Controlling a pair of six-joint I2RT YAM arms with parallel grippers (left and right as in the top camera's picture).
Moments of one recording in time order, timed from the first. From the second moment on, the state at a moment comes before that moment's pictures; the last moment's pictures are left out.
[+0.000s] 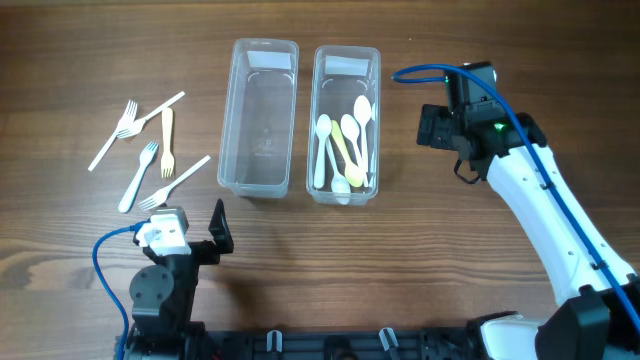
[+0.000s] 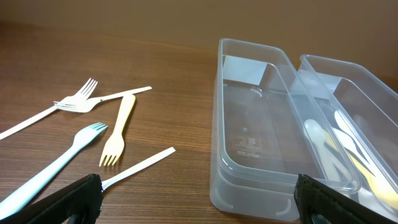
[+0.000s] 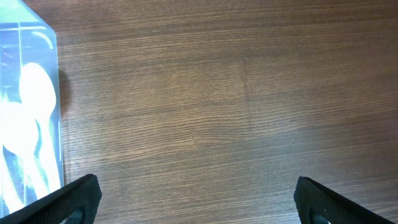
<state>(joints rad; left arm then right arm) -0.06 0.01 0.11 -0.34 -0.04 -0.17 0.22 1.51 1.18 -0.74 0.29 0.29</state>
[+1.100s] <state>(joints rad) -0.06 0.01 0.11 -0.34 -0.04 -0.17 0.23 0.44 1.19 -1.20 0.36 0.53</state>
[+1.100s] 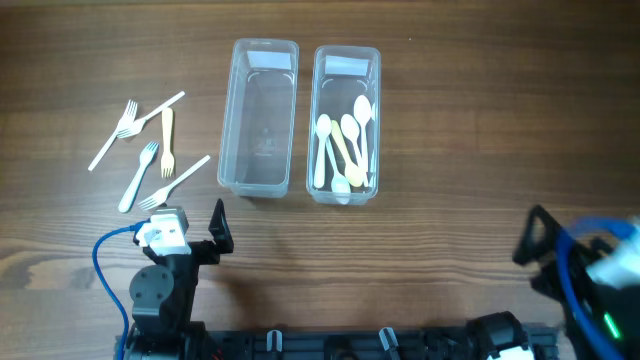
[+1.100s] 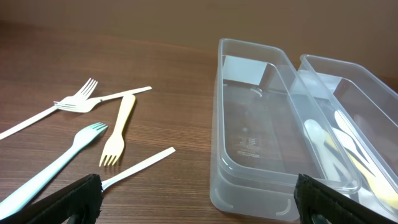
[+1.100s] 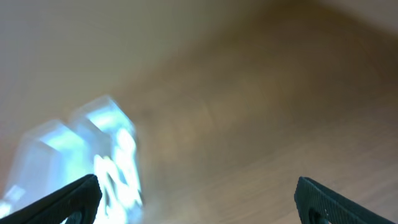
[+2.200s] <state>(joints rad) -0.06 0.01 0.11 -0.34 -0.04 -0.17 0.23 0.37 0.20 -0.12 0.25 0.14</state>
